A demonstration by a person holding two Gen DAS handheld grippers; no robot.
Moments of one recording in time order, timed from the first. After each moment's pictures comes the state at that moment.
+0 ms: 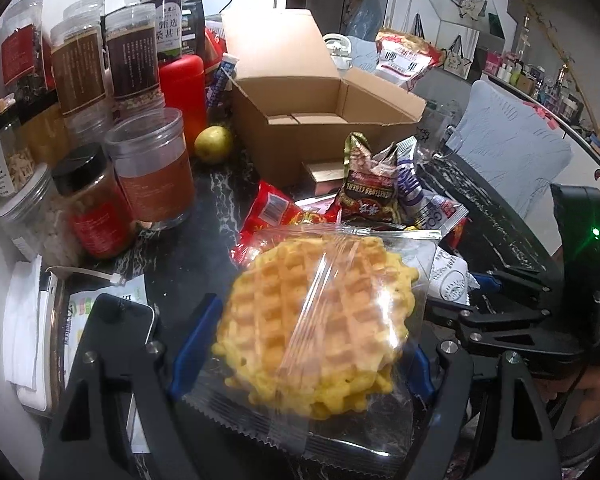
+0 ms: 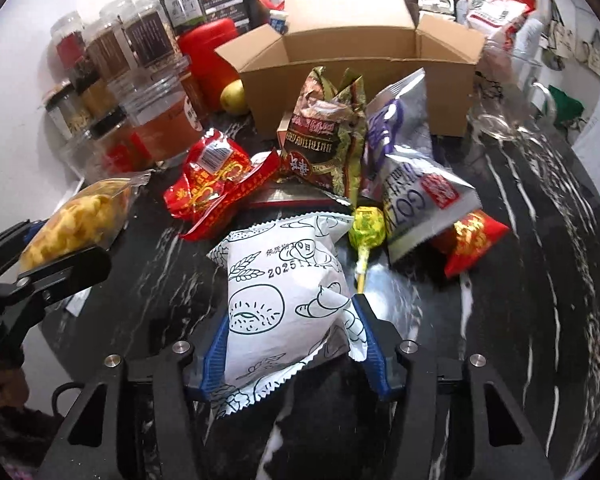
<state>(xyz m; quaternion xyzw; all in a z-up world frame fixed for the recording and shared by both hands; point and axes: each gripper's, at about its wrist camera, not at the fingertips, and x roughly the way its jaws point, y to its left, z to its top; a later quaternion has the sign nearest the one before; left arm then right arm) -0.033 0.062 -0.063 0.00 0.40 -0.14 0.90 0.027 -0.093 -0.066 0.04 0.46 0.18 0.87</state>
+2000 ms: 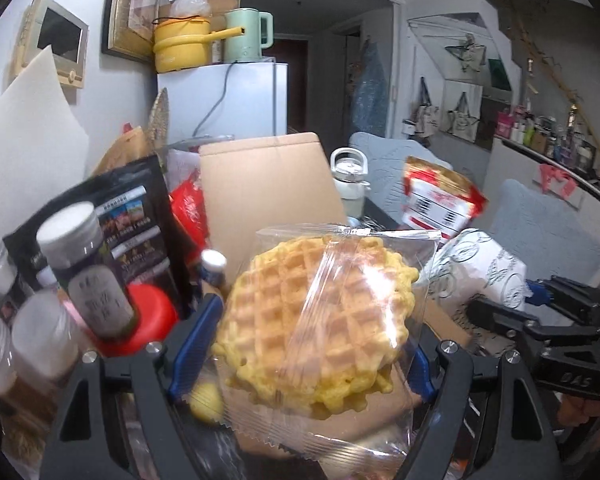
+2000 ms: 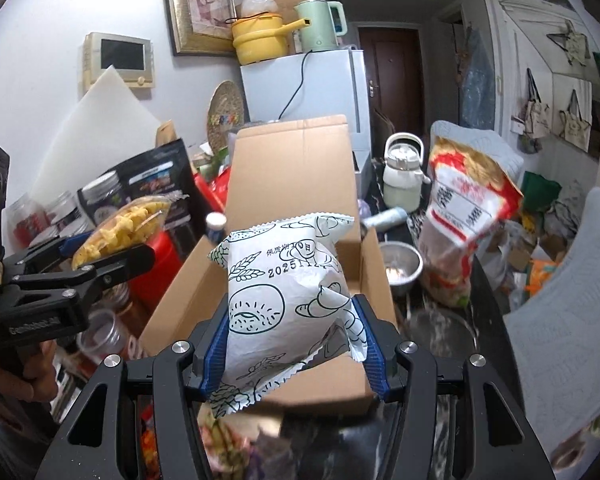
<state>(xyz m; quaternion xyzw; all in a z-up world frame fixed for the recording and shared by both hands) 0.197 0.008 0.076 0.02 0.28 -0.12 0.95 0.208 -0.157 0.096 0.04 0.30 0.15 0.94</state>
